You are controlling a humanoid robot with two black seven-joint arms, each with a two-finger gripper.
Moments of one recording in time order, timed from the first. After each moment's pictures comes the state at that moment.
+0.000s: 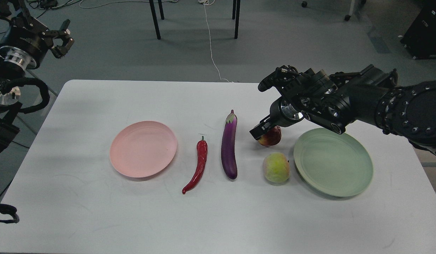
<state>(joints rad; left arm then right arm) -0.96 0.48 -0.76 -0.40 -0.18 -0.49 -0.18 1.45 -0.01 -0.80 0.60 -1.04 0.44 0.32</state>
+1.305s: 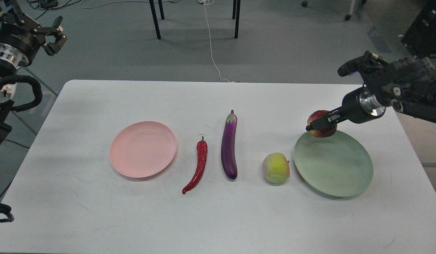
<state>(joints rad) -0.97 0.51 -0.76 -0.41 -0.18 -0.49 -0.17 1.59 -0.66 -0.76 1.09 -1.15 0.42 0.31</state>
